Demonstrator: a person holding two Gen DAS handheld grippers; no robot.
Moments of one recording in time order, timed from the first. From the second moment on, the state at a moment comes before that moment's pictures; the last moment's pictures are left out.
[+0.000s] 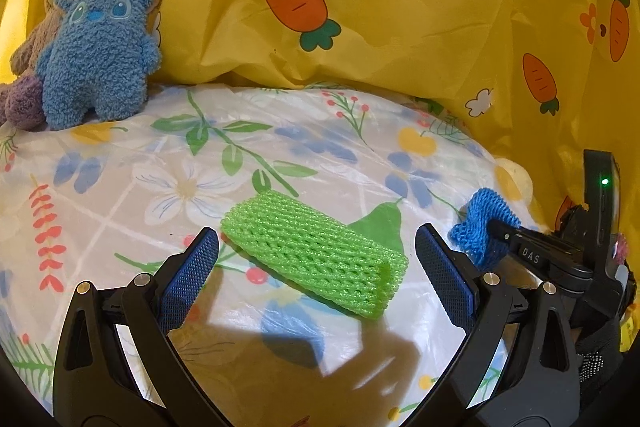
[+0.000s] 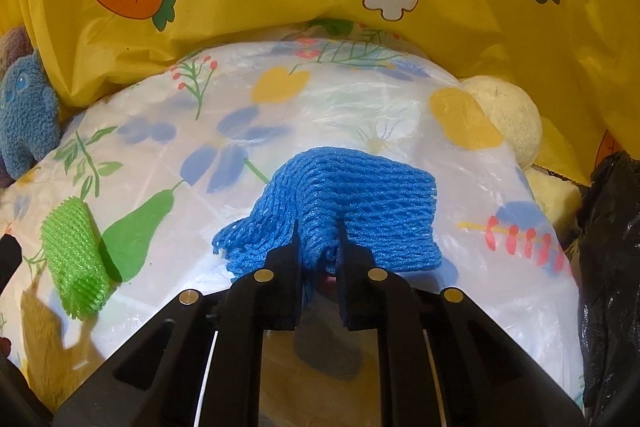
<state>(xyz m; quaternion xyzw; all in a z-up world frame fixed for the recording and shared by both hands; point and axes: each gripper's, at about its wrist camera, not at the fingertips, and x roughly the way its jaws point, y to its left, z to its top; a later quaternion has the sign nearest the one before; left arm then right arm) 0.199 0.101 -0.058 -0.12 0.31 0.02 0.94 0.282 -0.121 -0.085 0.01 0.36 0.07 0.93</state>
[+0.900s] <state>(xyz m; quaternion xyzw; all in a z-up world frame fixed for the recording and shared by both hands) 0.228 0.073 -0.082 -0.06 0.40 -0.03 0.91 0.248 -0.126 -0.061 0.02 0.27 0.07 0.96</state>
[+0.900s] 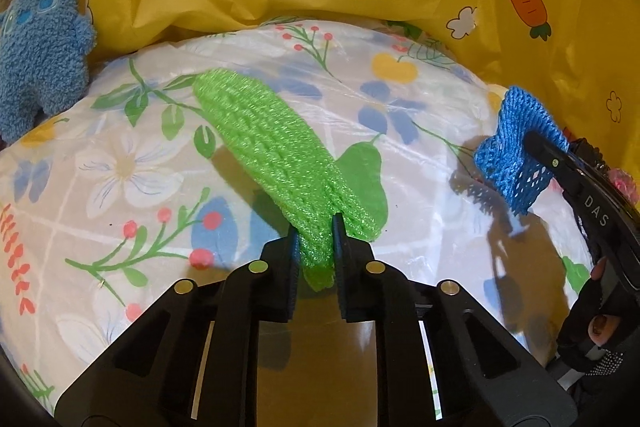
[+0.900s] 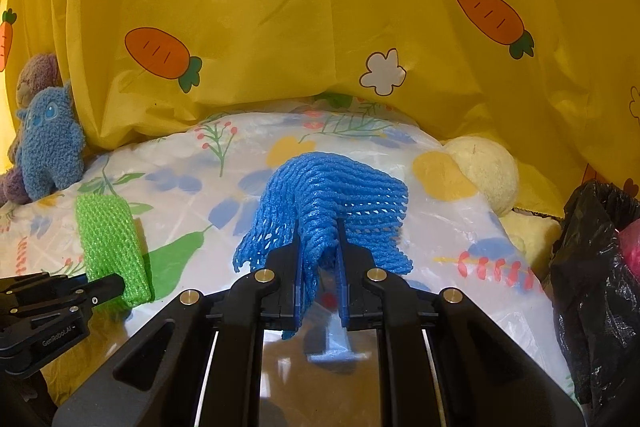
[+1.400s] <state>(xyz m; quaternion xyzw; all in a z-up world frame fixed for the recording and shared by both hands) 0.162 0.056 -0.026 -0.04 0.31 -0.02 0.95 0.183 -0.151 -0.036 0.03 0.24 0.11 0.96</state>
